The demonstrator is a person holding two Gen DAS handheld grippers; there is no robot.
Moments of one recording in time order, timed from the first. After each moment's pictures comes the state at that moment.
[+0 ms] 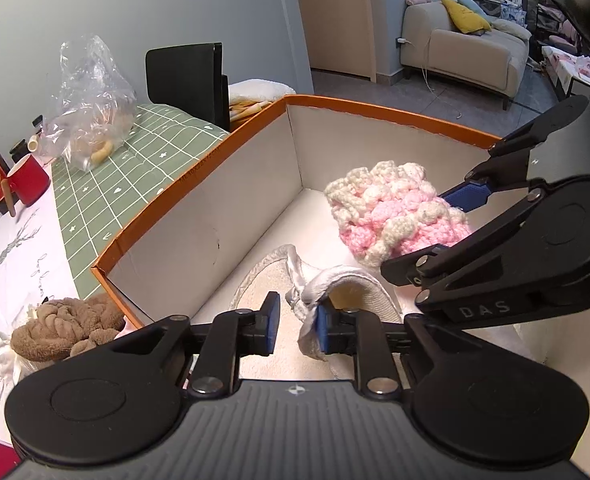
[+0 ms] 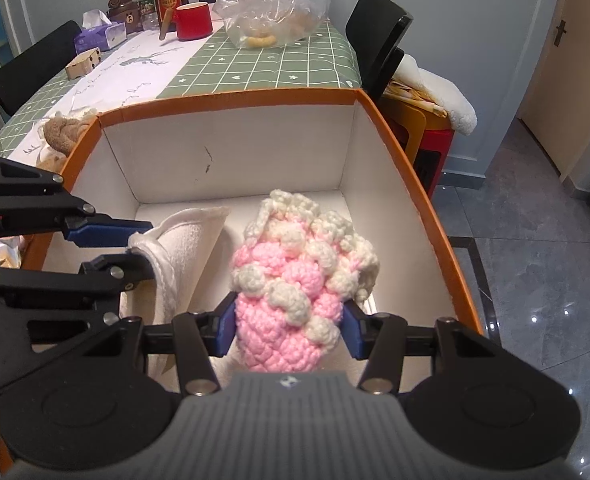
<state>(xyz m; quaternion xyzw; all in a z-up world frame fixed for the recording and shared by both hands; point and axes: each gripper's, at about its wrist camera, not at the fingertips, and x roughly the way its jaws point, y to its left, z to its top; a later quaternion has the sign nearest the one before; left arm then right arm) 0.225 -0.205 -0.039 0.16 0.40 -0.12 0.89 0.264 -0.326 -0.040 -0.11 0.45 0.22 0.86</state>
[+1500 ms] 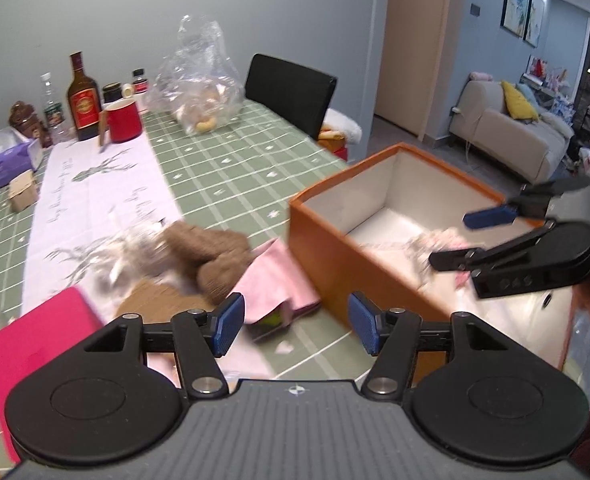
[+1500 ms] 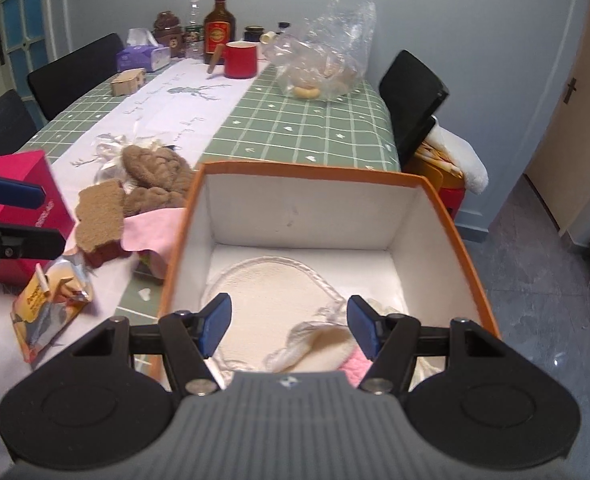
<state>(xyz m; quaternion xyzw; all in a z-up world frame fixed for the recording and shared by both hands) 0.140 -0.069 0.023 0.02 0.38 -0.06 0.92 0.204 -0.271 0.011 -0.14 0.38 0.25 0.88</state>
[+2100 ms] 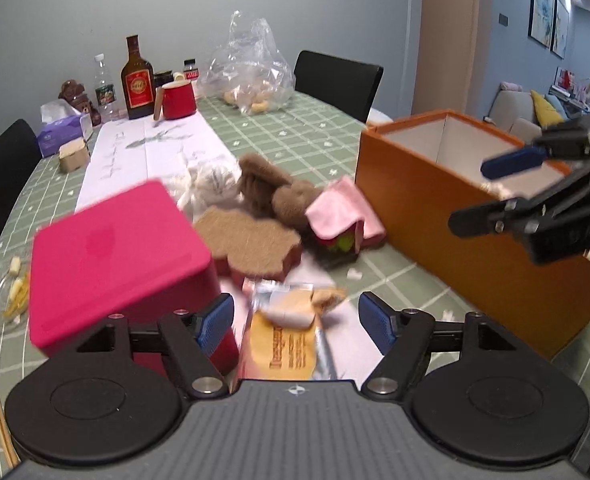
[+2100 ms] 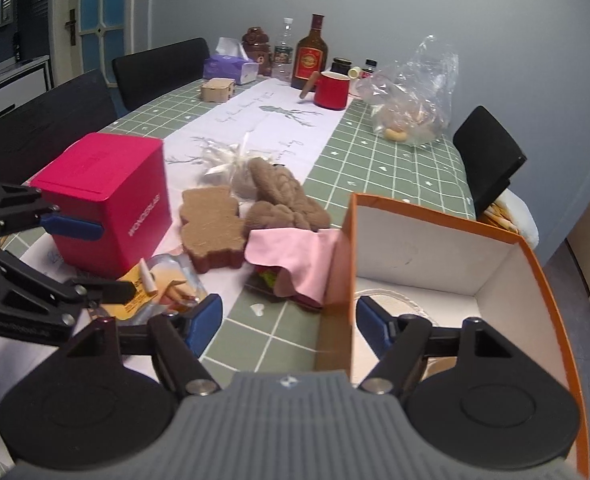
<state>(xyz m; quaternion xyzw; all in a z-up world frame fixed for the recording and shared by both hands) 0.079 -0.026 -0.031 0.02 0.35 -0.01 0.94 0.136 -0.204 0.014 -0.18 0.32 0.33 0.87</state>
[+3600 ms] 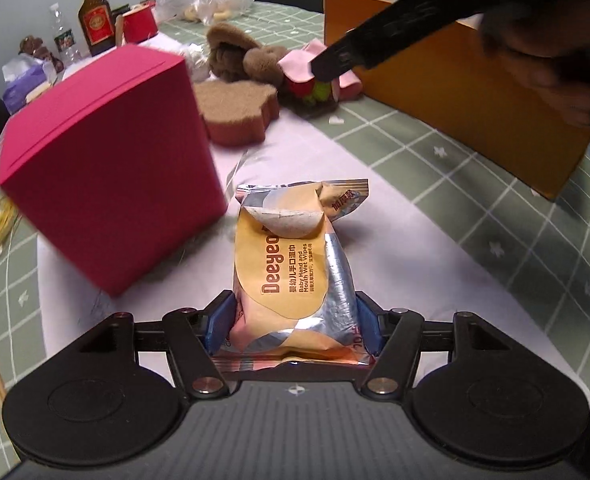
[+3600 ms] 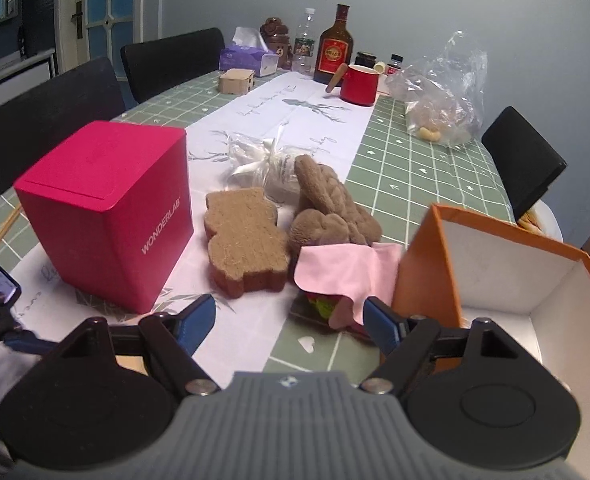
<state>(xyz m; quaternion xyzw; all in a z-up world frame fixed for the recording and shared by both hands) 0.029 -0.014 -0.082 0.07 0.46 -0.06 0.88 0.154 -0.133 -0.024 -0.18 0.33 0.34 0.86</state>
